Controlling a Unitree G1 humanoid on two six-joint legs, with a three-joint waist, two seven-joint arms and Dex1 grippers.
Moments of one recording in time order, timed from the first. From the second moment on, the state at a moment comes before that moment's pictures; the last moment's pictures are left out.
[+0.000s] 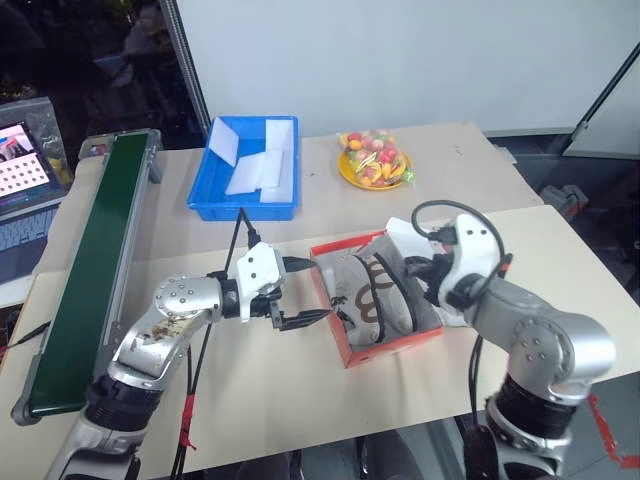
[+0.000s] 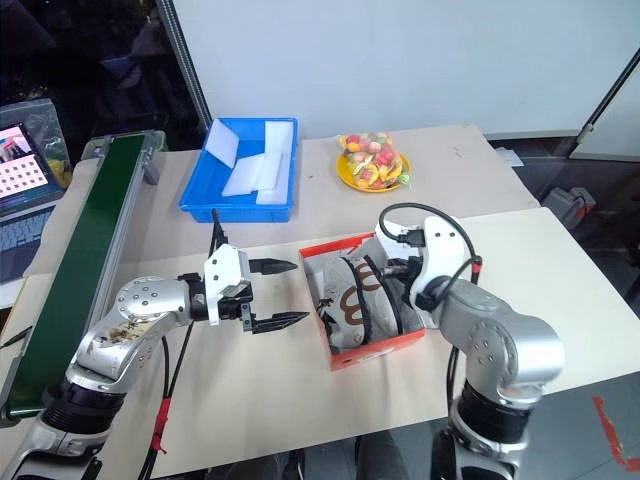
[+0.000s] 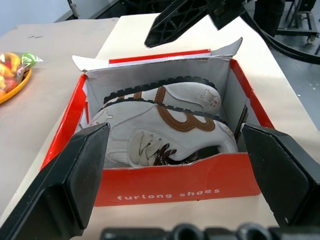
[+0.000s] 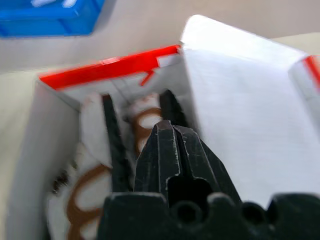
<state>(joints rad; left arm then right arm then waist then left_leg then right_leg) -0.35 0.59 -0.17 -0.30 -0.34 0.37 -0.96 -0.39 -0.26 -0.29 -0.74 0.44 1.54 0.13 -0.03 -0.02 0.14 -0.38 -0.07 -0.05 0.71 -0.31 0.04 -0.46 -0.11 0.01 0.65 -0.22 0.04</state>
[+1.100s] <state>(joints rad) -0.42 0.56 -0.18 -0.25 -0.33 0.36 -0.98 -0.37 0.13 -1.14 -0.55 0.65 1.28 -0.05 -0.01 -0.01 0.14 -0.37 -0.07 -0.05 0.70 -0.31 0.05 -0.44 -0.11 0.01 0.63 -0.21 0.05</state>
